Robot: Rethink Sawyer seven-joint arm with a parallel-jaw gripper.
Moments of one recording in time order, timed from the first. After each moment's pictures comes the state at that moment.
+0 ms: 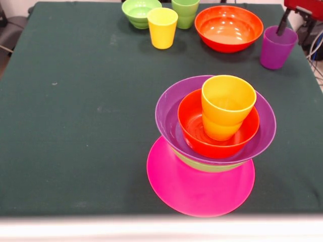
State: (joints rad) arm 0.52 -0.42 -0.34 1.67 0.48 0.36 2.37
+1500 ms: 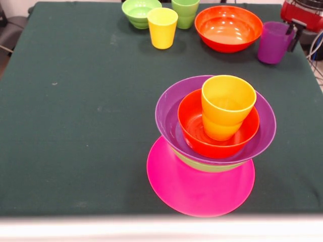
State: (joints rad) arm 0.55 -0.36 -0.30 1.71 0.54 0.20 2.37
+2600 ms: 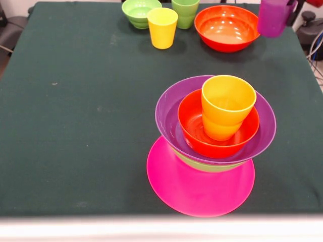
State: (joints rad) arm 0.48 -0.48 -0.39 1.65 0.49 0.57 2.37
